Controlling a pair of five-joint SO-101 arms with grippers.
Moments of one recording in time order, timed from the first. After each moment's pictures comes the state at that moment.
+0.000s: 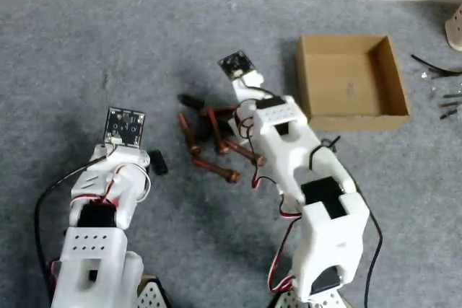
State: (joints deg) left arm -7.0 -64.6 82.5 28.9 -7.2; right arm -23.0 20.8 12.9 41.1 16.2
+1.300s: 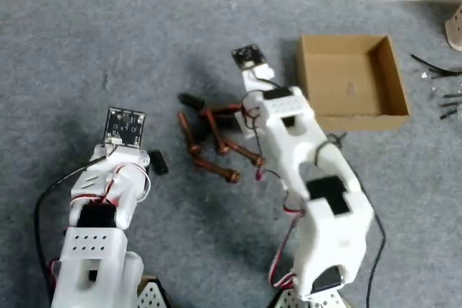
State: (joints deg) left arm -7.0 -64.6 82.5 28.9 -7.2; right arm -20.0 15.3 13.2 45.9 11.6
